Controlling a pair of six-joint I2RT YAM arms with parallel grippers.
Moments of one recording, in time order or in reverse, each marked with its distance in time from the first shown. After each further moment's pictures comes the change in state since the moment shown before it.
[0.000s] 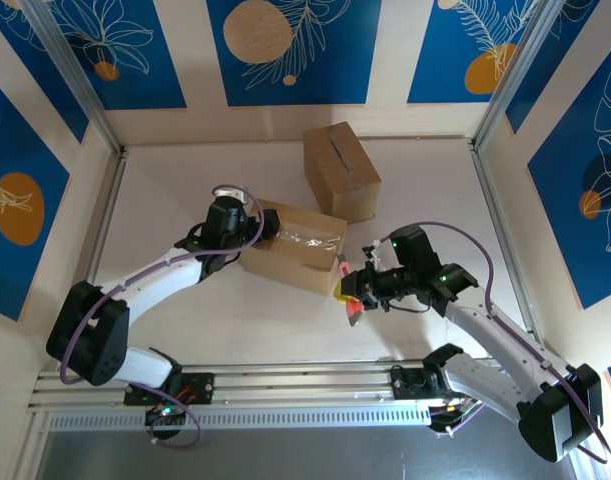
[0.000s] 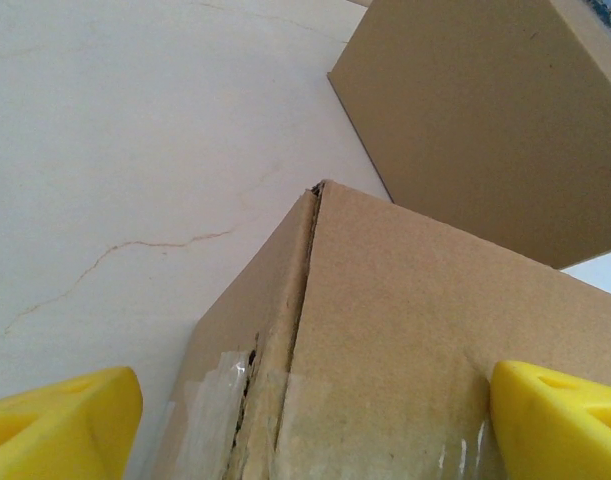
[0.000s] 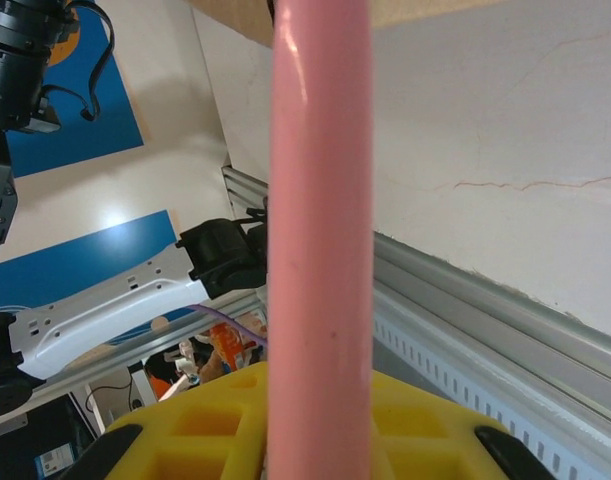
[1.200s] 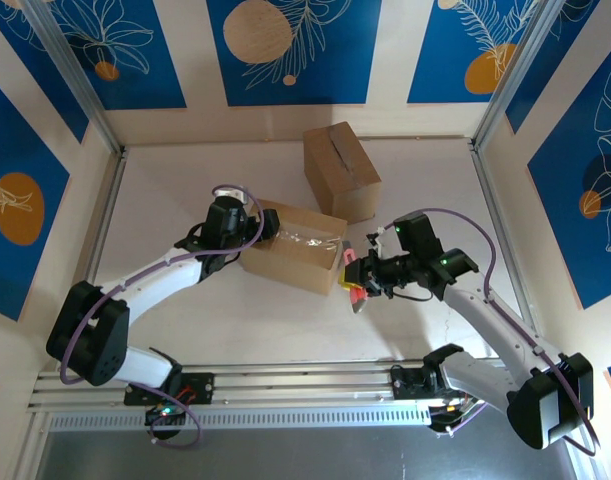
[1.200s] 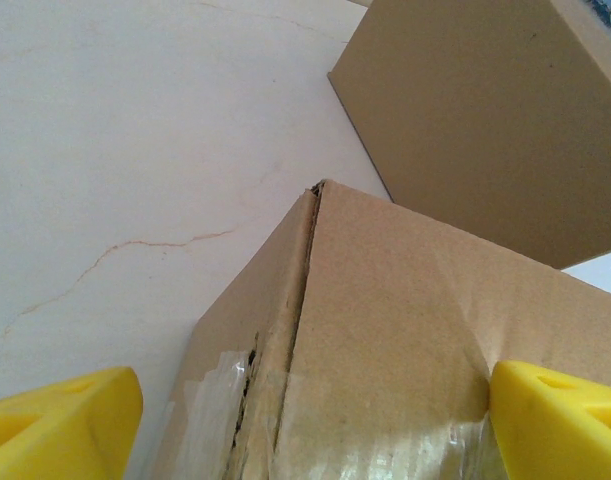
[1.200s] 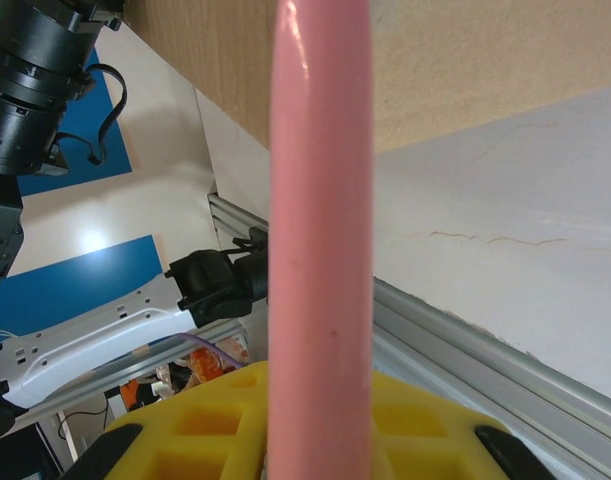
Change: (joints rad) left arm 0.000 0.000 0.000 0.000 0.000 0.000; right arm -0.091 0.090 0.099 -0.095 0.017 -0.147
